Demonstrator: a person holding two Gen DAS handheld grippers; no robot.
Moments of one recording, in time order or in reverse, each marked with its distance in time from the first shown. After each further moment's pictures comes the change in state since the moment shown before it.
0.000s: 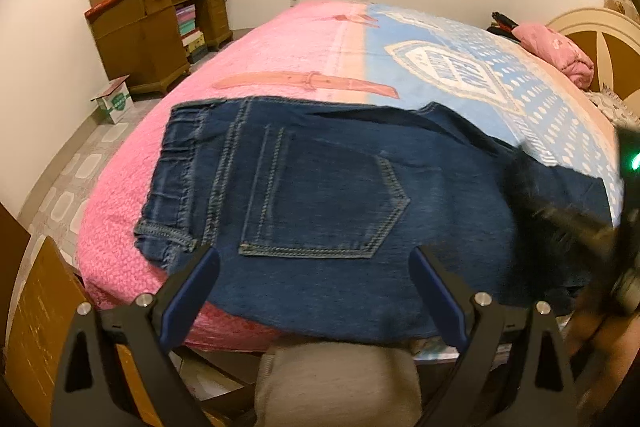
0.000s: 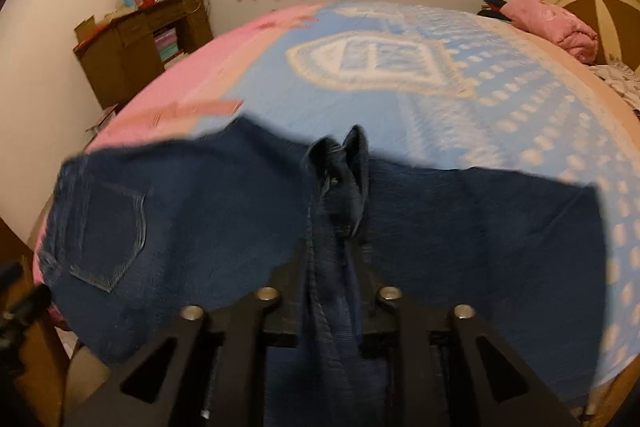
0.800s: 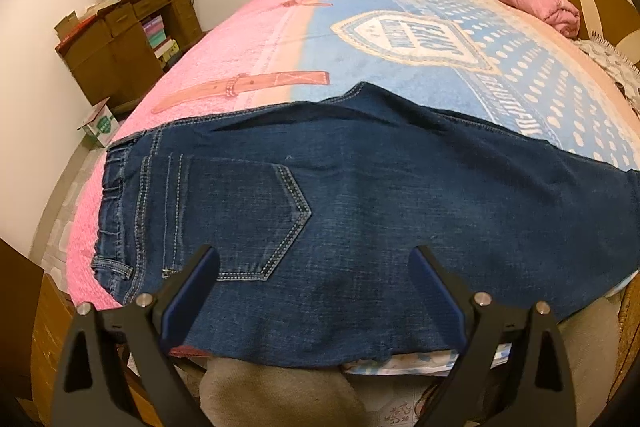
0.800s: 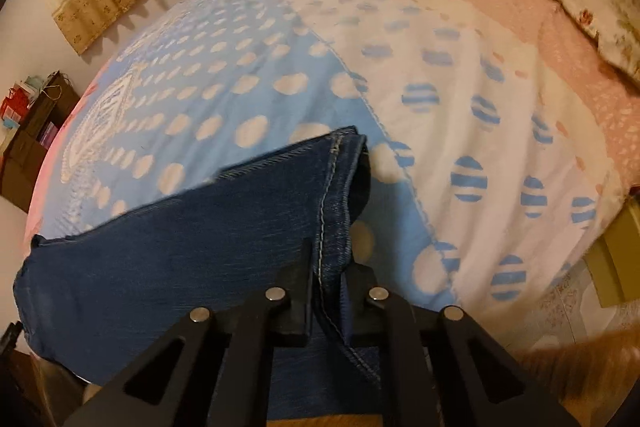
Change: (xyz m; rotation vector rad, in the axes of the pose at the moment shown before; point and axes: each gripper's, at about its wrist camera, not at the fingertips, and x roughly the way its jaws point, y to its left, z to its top) left arm 0.012 -0.097 0.020 0.155 0.066 0.026; right arm -0.115 -0.492 -0.052 0.477 0.127 -0.192
